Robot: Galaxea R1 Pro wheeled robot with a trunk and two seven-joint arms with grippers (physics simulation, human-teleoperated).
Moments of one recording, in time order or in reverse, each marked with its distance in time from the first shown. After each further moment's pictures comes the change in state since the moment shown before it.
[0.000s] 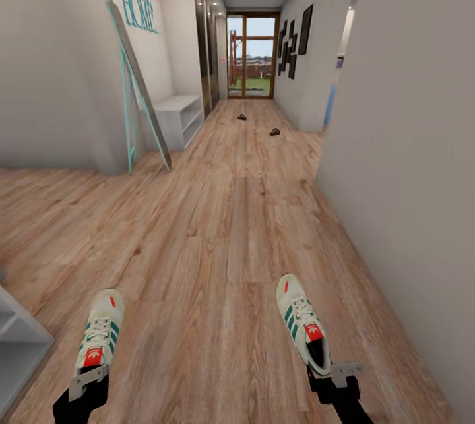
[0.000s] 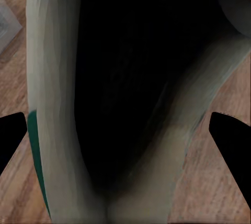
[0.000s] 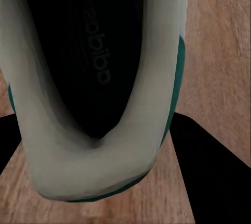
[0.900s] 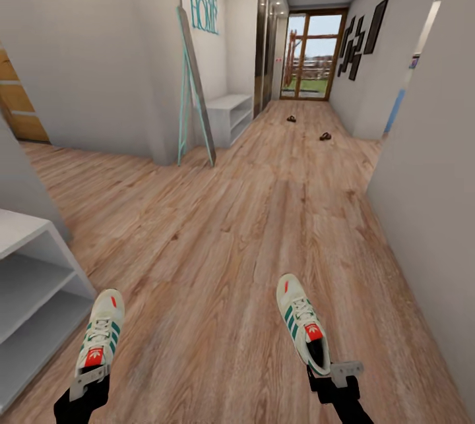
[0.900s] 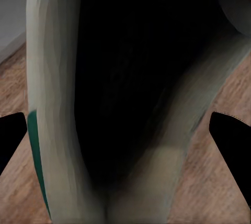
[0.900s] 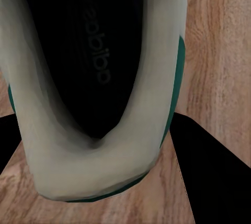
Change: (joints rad) left arm 0.000 -0.001 -0.001 0.002 -0.005 0.000 0.000; right arm 0.000 0.000 0.000 -0.001 0.000 0.002 0.000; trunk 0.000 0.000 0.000
